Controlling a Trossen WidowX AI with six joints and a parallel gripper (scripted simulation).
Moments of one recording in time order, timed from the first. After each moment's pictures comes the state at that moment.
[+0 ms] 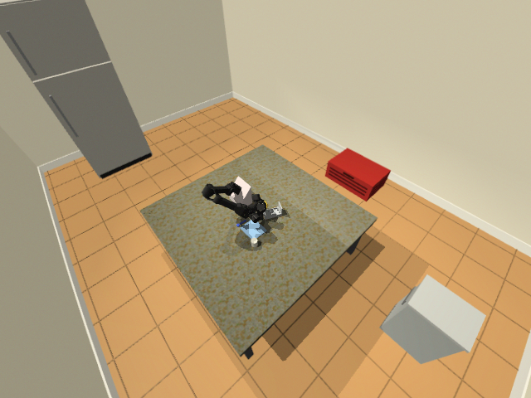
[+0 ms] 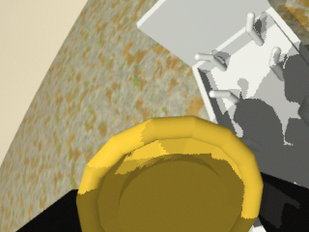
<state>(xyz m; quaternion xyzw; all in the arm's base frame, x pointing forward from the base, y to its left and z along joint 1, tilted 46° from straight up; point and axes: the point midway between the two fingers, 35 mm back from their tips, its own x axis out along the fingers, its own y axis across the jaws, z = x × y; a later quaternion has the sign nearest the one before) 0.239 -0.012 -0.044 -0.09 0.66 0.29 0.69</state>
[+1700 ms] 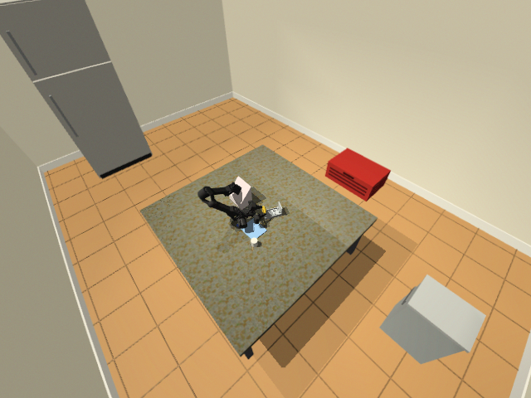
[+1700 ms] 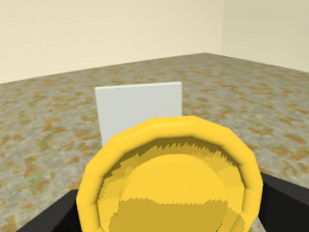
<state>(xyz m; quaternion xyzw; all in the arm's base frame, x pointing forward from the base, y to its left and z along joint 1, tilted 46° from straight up) 0.252 -0.047 -0.038 -0.35 0.28 0.43 0.78</state>
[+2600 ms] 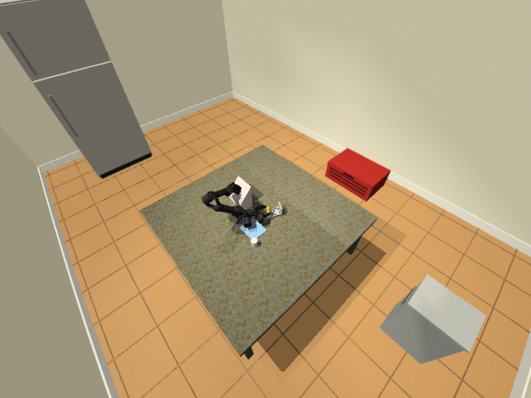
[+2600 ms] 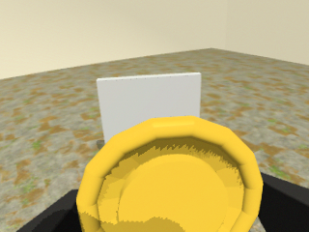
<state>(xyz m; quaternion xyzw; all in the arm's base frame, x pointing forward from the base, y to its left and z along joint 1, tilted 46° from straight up) 0.260 -0.037 -0.070 -0.35 0.29 0.43 0.78</state>
